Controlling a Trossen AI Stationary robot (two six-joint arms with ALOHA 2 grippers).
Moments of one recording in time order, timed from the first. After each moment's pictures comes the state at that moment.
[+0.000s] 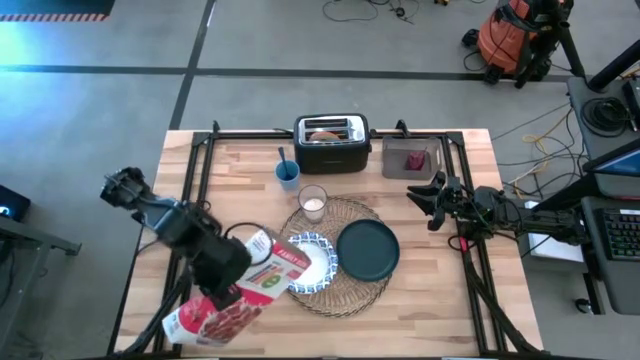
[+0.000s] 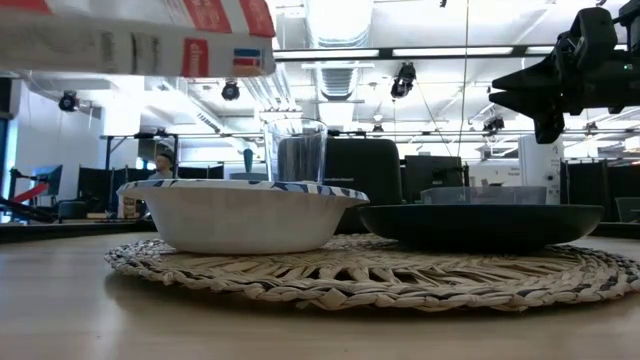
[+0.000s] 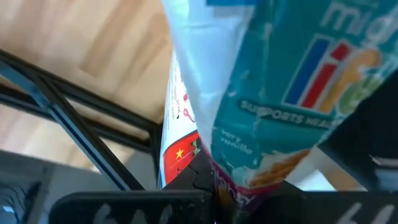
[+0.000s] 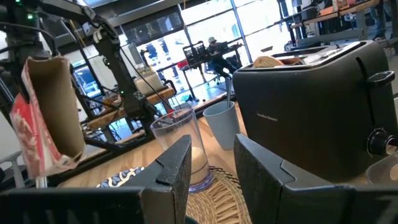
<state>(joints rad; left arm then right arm) -0.54 1.54 1.81 -1.57 0.44 -1.34 -0.12 0.04 0.02 0.08 0.16 0.34</state>
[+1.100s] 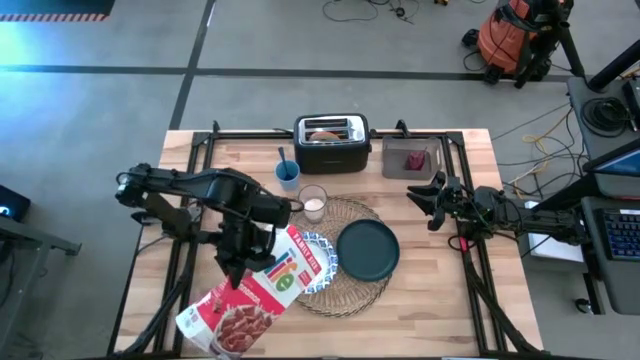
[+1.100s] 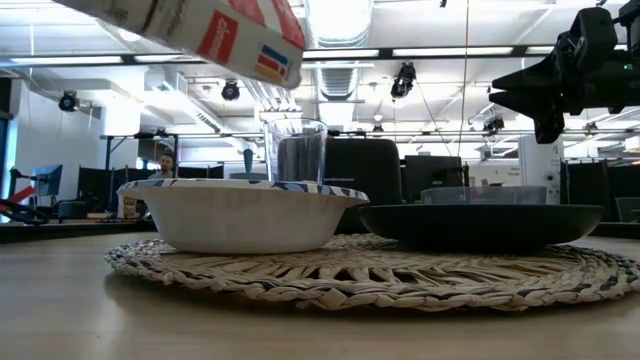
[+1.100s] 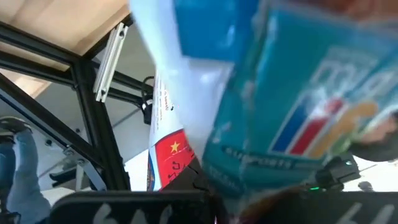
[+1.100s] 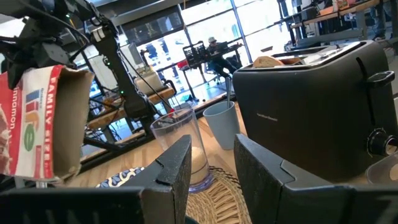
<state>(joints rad) -0.21 1.61 1.80 -1.57 0.96 -1.21 -0.12 0.04 0.02 0.08 0.16 0.34</state>
